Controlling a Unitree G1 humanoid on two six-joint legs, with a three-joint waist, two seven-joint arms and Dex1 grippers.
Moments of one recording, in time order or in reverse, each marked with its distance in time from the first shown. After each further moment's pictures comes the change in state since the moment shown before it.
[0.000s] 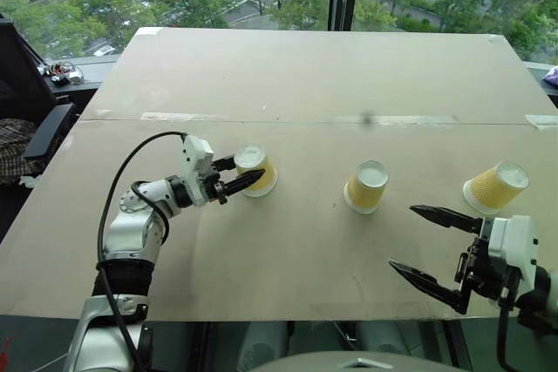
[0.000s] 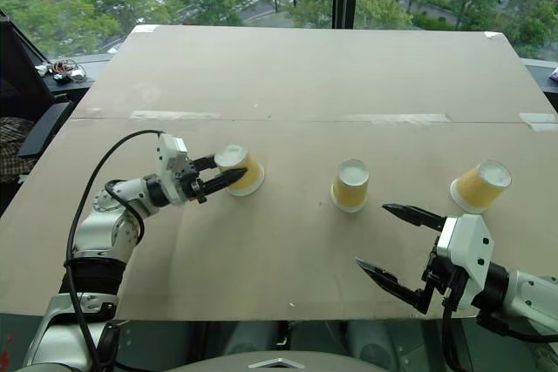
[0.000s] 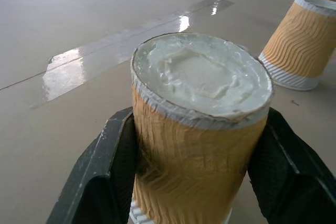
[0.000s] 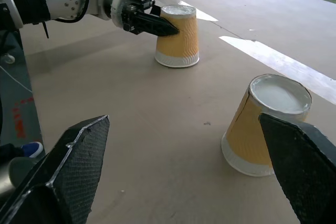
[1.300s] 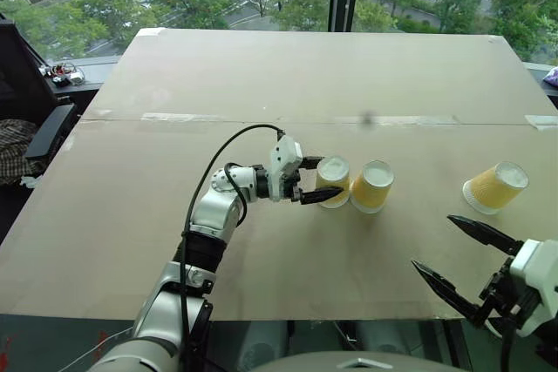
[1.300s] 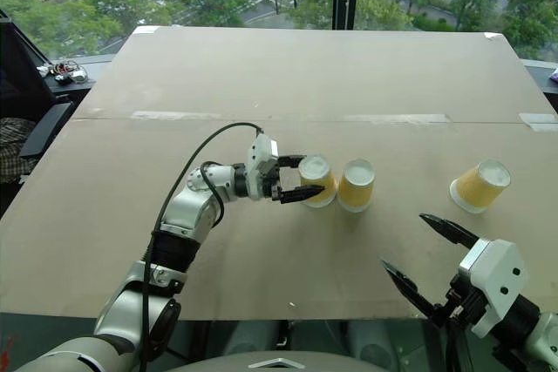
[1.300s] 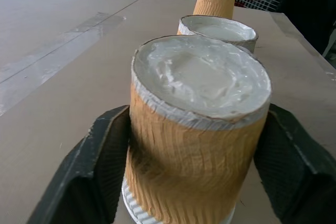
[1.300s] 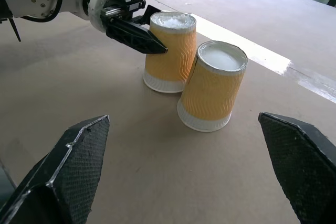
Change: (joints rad) left arm -0.192 -0.255 -0.248 0.028 0.168 -0.011 0.007; right arm 0.234 0.114 -0.129 -0.084 -0.087 -0.062 -0.098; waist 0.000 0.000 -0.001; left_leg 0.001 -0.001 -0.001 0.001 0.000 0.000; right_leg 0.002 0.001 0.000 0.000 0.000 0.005
